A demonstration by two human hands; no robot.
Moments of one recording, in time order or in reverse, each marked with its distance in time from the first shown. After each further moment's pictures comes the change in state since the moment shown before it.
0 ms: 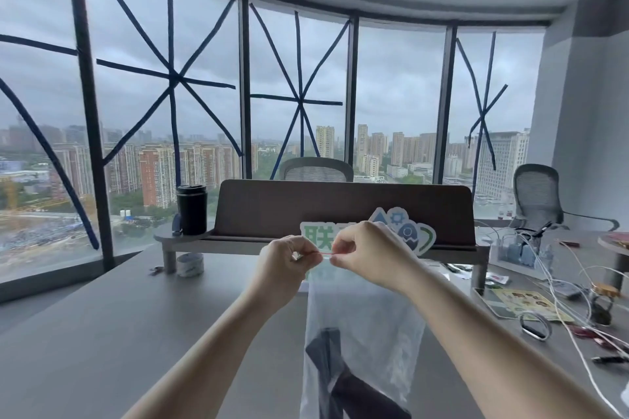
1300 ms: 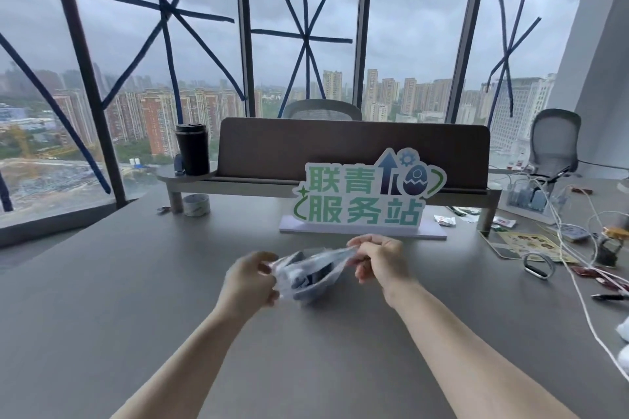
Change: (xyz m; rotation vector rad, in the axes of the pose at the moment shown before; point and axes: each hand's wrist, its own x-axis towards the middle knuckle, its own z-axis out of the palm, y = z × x) left_hand -0.061 -0.126 0.012 -0.046 -0.008 -0.533; right_hand -0.036 0.073 0.129 1.029 0.095 0.626
